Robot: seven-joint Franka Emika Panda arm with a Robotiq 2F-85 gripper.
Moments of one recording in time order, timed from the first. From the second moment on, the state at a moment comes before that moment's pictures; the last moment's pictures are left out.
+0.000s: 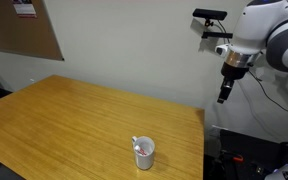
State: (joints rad) arm -0.26 -0.79 -0.12 -2.74 -0.31 2.02 -0.01
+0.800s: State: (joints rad) arm -0.14 -0.70 -0.11 -2.70 -0.31 2.36 -0.09
